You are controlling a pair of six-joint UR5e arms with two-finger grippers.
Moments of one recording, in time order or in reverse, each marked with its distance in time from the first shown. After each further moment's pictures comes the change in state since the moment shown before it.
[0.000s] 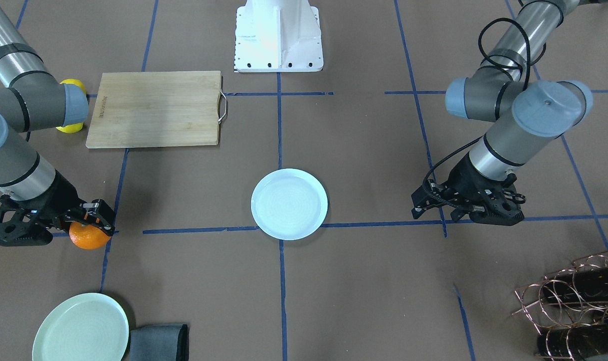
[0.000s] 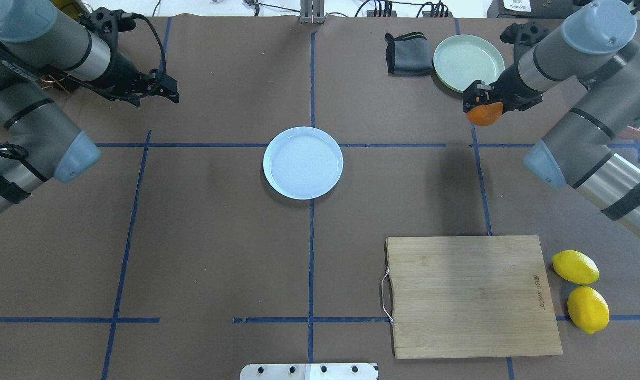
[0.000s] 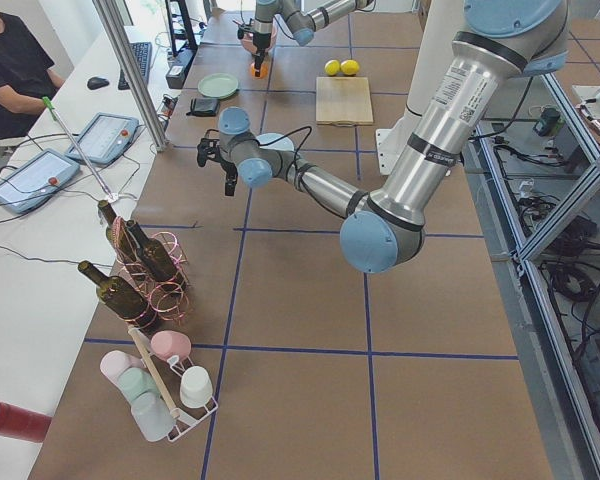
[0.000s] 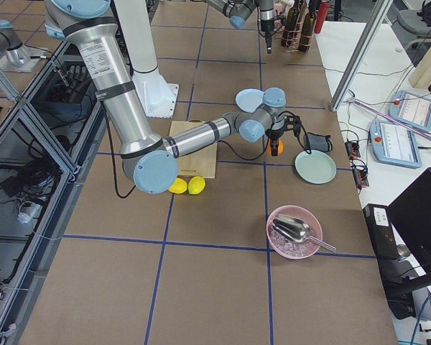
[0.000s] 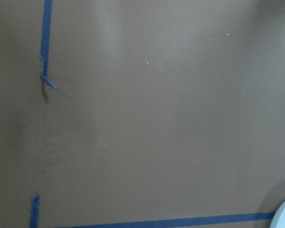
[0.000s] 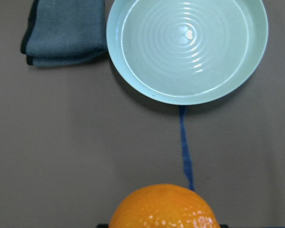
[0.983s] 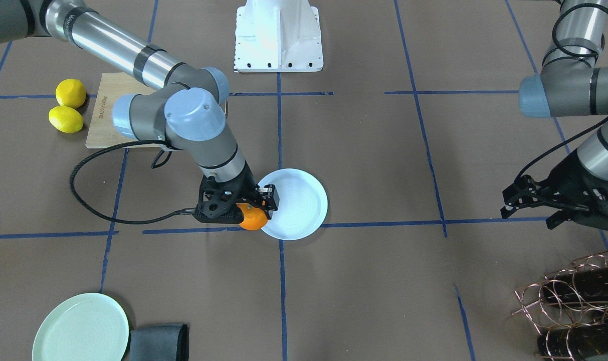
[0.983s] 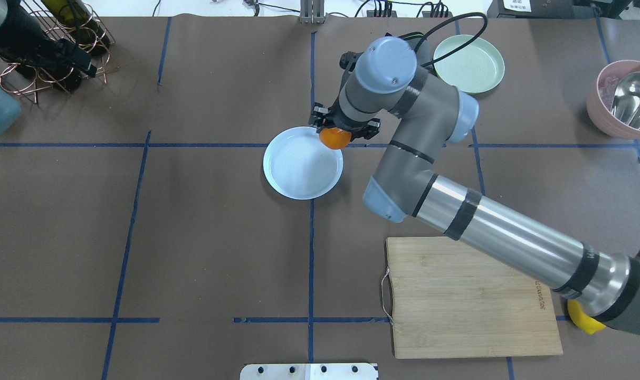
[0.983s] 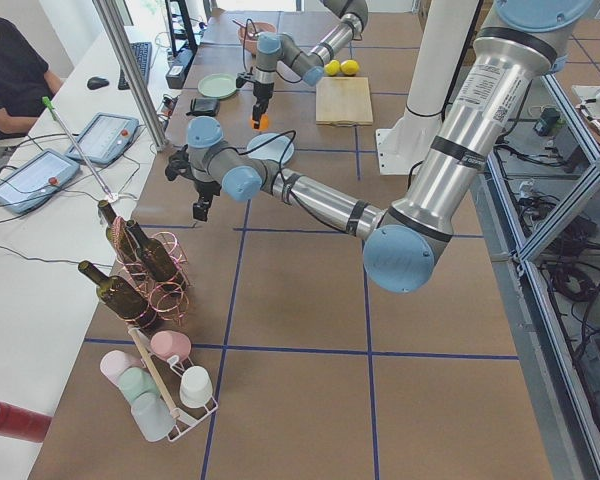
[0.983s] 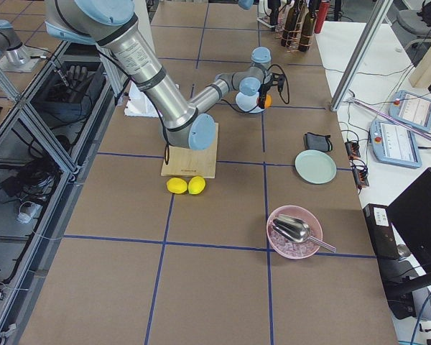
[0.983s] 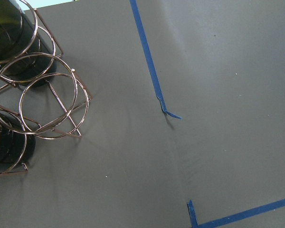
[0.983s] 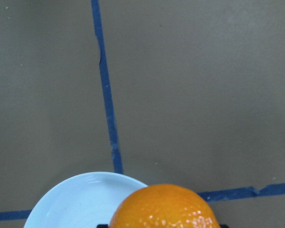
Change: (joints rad) left arm -0.207 0.063 -0.035 0.163 -0.127 0.398; right arm -0.313 0.408 -0.247 -0.007 -0.207 0.341
